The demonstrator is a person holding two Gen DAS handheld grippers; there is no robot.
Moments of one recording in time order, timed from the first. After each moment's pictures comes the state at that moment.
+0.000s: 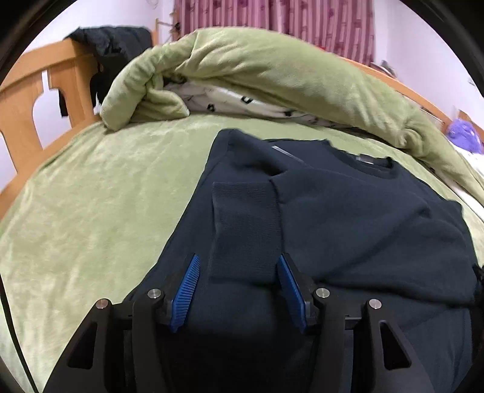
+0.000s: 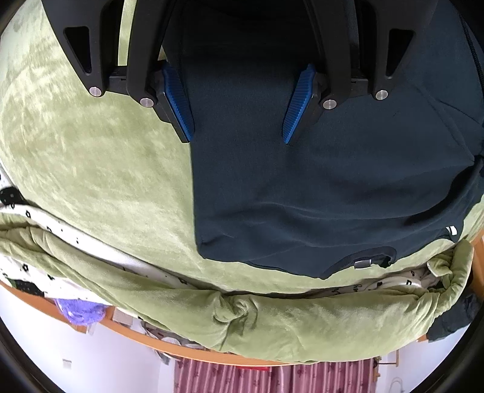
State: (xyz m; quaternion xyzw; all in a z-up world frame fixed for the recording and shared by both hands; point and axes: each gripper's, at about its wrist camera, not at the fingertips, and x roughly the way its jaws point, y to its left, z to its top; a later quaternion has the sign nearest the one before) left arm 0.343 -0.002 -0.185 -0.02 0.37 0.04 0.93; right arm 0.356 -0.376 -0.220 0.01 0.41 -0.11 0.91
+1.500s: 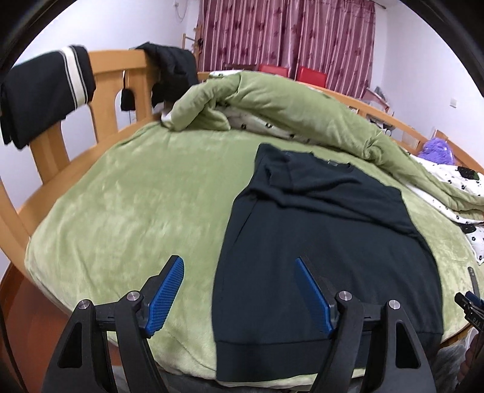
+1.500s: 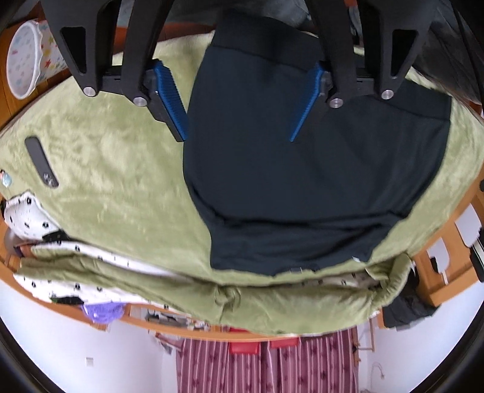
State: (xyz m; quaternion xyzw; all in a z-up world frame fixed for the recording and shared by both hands) left arm 0.064 0.079 -0.104 -0.06 0.35 0.05 0.93; right arm 0.058 -0.336 -0.153 0.03 0.40 -0.07 0.91
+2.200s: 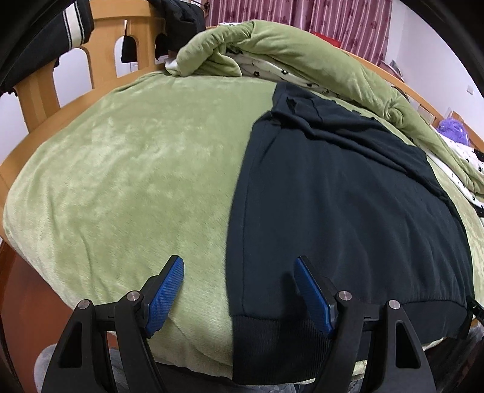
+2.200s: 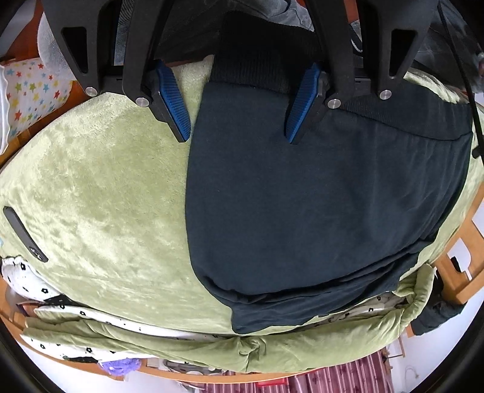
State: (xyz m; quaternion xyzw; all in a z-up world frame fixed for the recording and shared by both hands) left arm 0.079 0.090 -0.204 -0.07 0.43 0.05 0.90; right arm 0.050 -0.360 -0.237 0.09 0.45 -0.08 0.88
